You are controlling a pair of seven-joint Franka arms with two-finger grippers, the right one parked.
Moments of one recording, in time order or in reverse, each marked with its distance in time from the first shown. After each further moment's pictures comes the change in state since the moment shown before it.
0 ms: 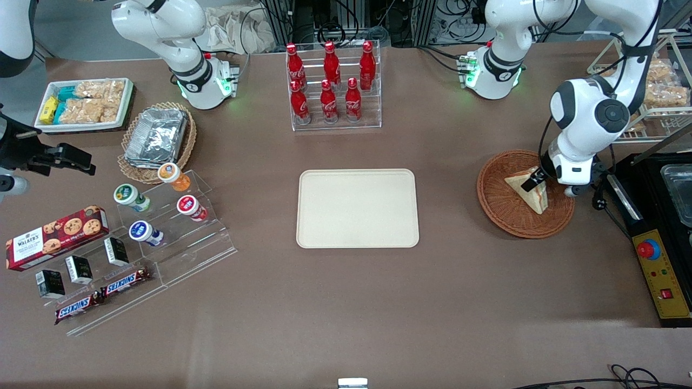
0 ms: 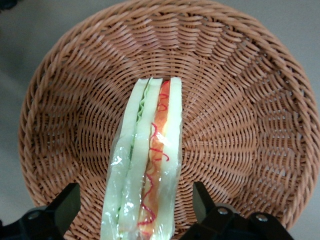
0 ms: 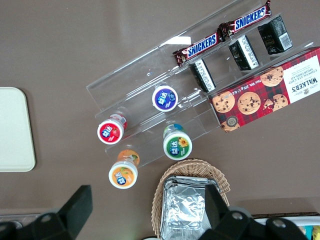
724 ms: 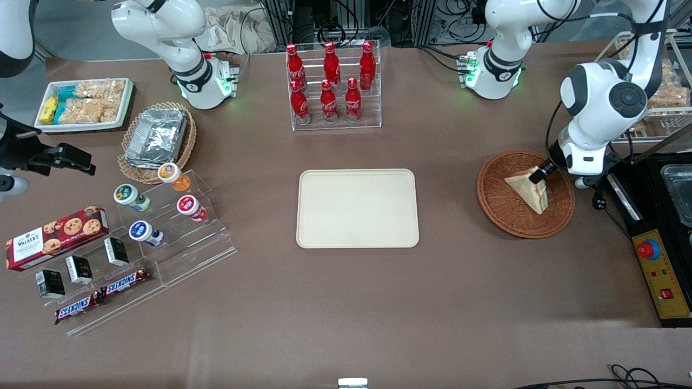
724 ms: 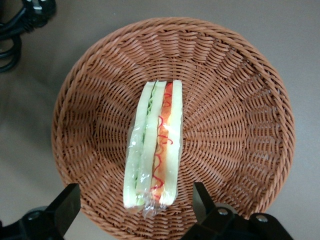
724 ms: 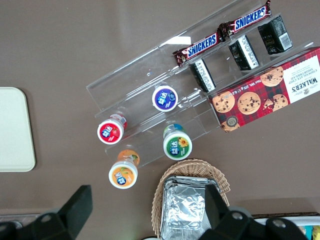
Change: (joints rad) arm 0.000 -0.118 0.000 0.013 0.000 -0.124 0.020
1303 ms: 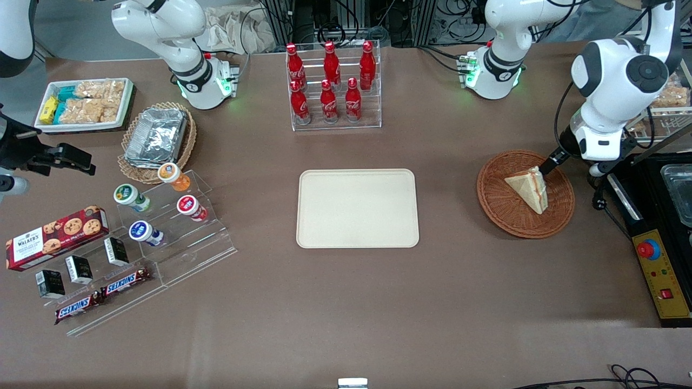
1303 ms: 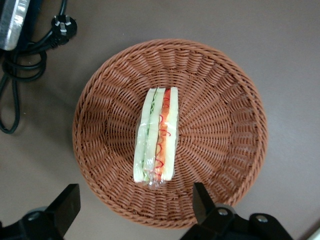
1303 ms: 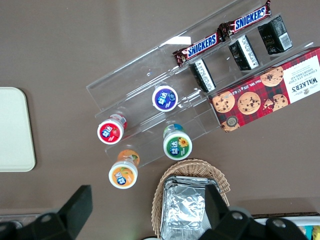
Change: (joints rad) arm -0.002 -0.130 0.002 0.014 0.000 -0.111 0.002
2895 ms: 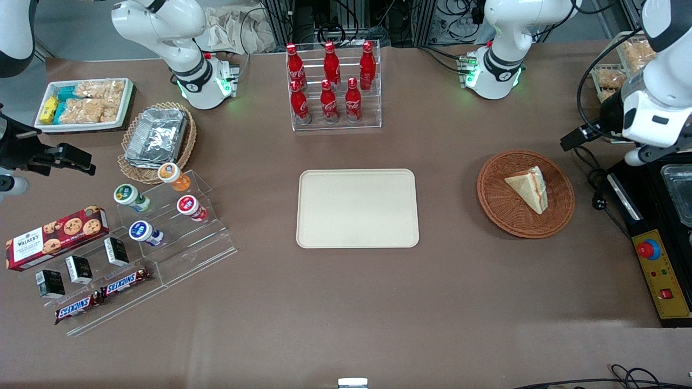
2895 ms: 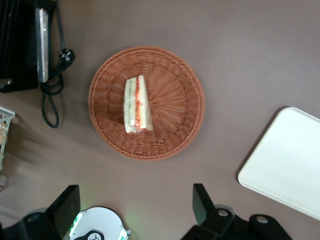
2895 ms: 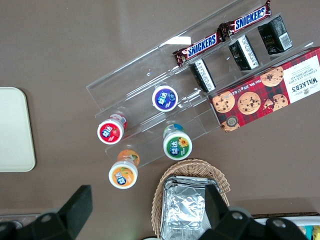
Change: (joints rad) arm -0.083 0.048 0.002 0.625 -0.026 -0.711 0.150
